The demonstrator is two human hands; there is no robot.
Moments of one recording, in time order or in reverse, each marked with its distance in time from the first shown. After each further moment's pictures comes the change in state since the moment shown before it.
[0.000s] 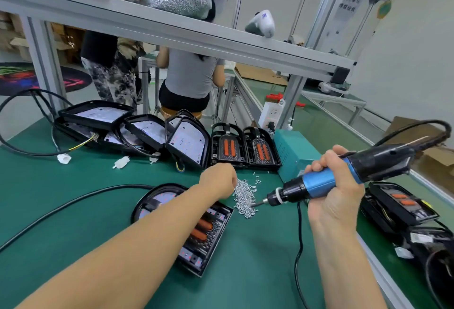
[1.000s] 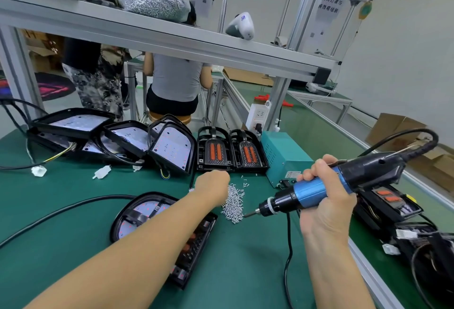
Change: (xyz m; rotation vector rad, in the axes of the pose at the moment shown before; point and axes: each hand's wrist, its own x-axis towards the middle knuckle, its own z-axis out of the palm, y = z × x) left_hand 0.021 0.023 0.016 0.206 0.042 0.022; right_hand 0.003 -0.008 -0.017 -0.025 0.032 -0.046
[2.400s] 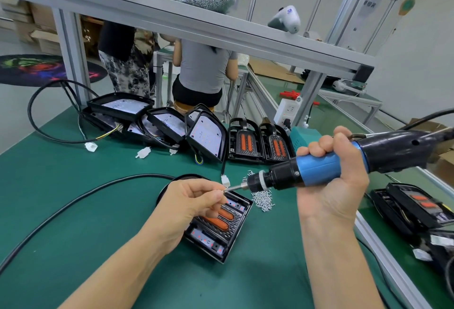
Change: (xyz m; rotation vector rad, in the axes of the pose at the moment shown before) left_hand -0.159 -0.075 -0.023 -1.607 0.146 -0.032; right_hand -0.049 0.000 0.074 0.264 -0.209 0.121
